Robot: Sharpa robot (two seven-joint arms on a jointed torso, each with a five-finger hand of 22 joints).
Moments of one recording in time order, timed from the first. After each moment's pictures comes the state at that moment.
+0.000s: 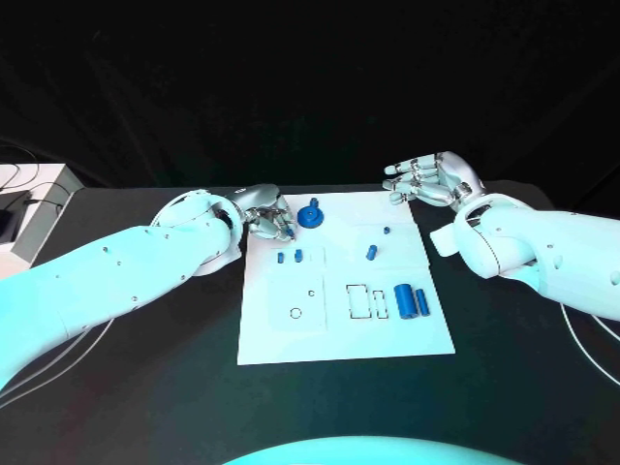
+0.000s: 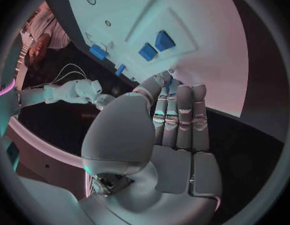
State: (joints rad) left arm 1.16 -0.53 0.06 1.13 -1.40 -0.14 0.01; left_hand 1.42 -0.06 0.29 -0.17 0.33 1.22 0.11 0.06 0.06 1.30 0.05 0.06 0.06 1.09 -0.01 1.26 0.42 0.15 1.05 0.00 0.75 1.31; right arm 1.22 -0.85 -0.10 1.35 -0.49 -0.52 0.37; right_hand 1.24 -0.05 0.16 -0.14 0.49 1.01 0.18 0.07 0.07 1.20 0.11 0.07 0.06 1.31 0.08 0.06 0.07 0.10 1.20 0.07 0.14 0.07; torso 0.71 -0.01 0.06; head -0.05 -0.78
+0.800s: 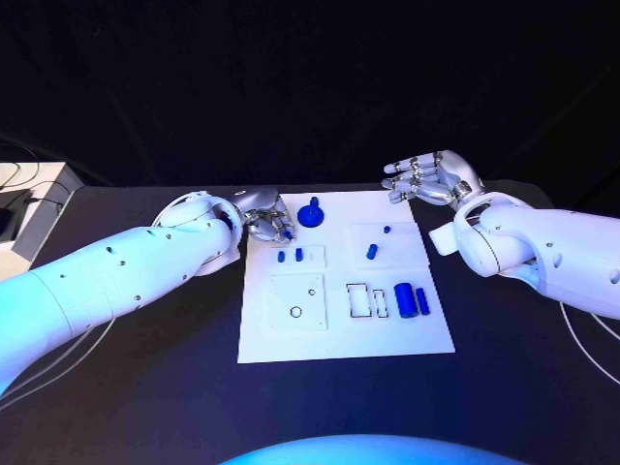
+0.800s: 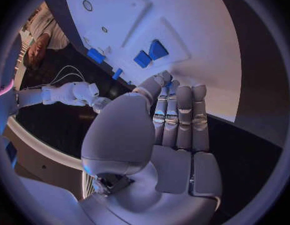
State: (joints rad) left arm 1.16 -0.51 0.06 1.10 -1.40 -0.12 0.01; left_hand 1.41 -0.06 0.29 -0.16 0.33 1.22 0.11 0.06 0.06 1.30 0.05 0.06 0.06 1.09 -0.01 1.26 0.42 0.15 1.05 0.00 0.75 1.31; right arm 1.22 -0.85 -0.10 1.35 -0.49 -0.52 0.37; right_hand 1.24 -0.05 0.16 -0.14 0.49 1.01 0.18 0.07 0.07 1.20 0.11 0.07 0.06 1.31 0.08 0.06 0.07 0.10 1.20 0.07 0.14 0.07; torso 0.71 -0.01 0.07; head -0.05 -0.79
